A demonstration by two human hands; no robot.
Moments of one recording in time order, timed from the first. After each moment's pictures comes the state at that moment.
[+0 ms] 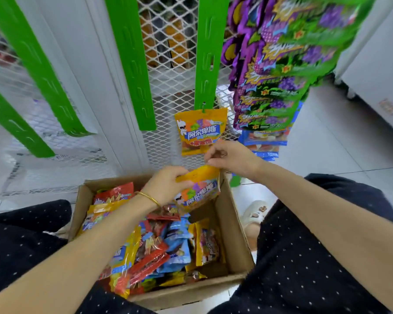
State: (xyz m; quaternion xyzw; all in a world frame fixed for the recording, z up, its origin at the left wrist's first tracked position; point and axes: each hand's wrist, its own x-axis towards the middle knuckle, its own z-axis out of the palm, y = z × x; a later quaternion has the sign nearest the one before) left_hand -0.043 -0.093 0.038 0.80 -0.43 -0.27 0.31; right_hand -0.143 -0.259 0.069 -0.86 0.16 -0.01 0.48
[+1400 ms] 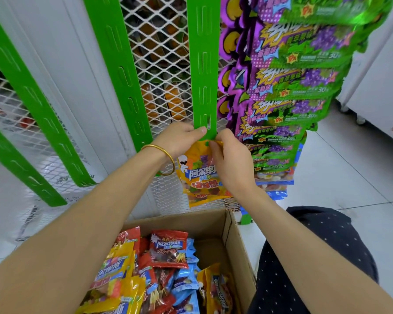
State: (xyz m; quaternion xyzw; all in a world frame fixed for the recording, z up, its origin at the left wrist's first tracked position) left_hand 0.014 -0.182 0.168 0.82 -0.40 -0.18 0.37; right_hand -0.095 -0.261 0.112 -0.87 0.23 -0.36 0.24
